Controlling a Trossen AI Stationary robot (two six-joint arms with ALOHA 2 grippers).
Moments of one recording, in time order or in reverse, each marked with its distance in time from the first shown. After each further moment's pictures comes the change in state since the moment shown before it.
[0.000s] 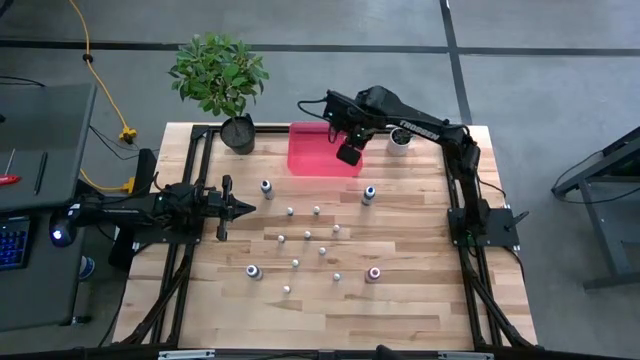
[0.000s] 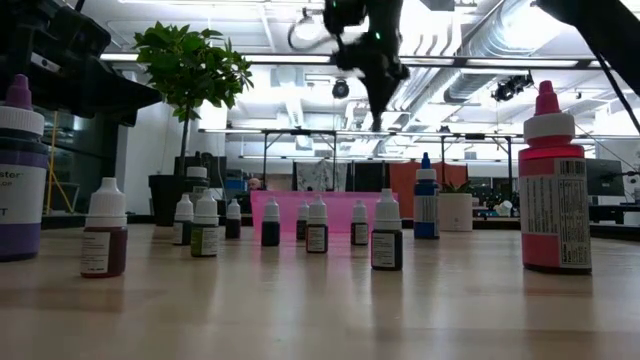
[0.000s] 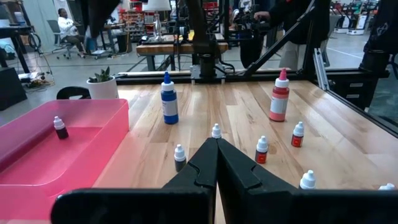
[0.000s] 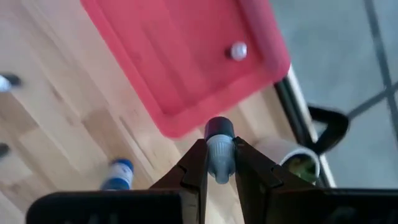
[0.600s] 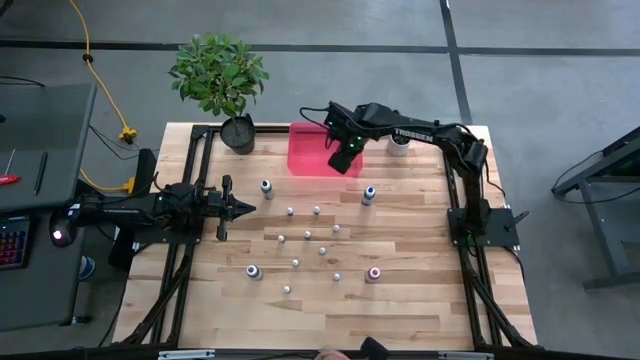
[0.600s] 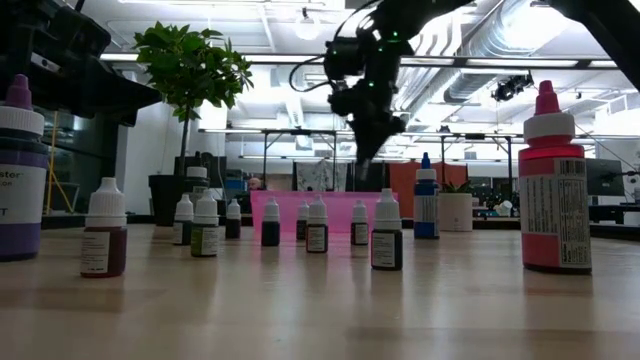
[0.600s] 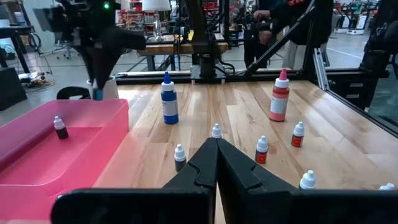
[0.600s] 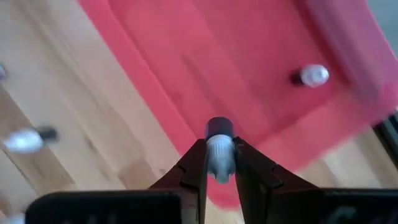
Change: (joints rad) left arm 0.000 0.000 0.000 0.000 0.000 0.000; right arm -0.052 -0.041 -0.389 0.485 -0.201 0.079
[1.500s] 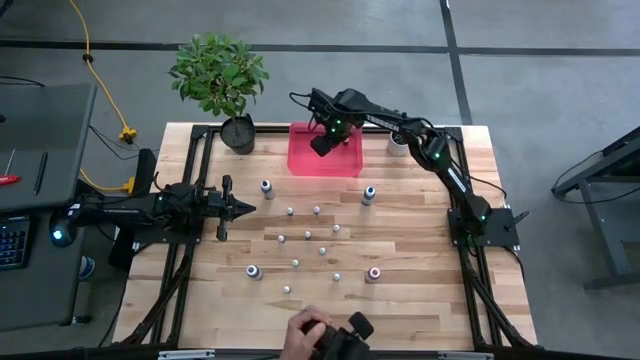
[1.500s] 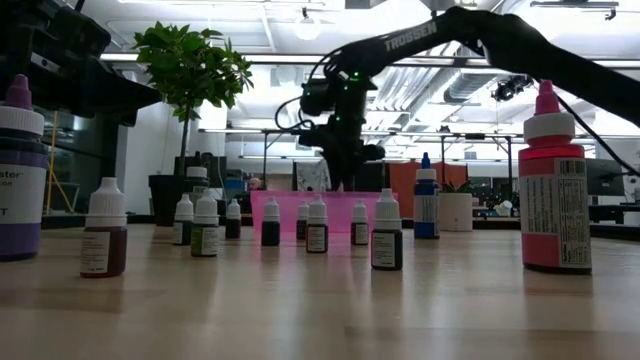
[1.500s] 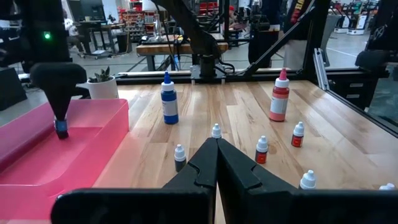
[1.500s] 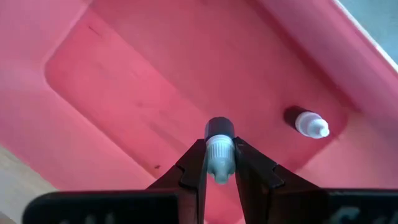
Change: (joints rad) left arm 0.000 0.000 0.000 0.000 0.000 0.000; right arm -0.093 0.411 0.536 -0.234 -0.051 0.155
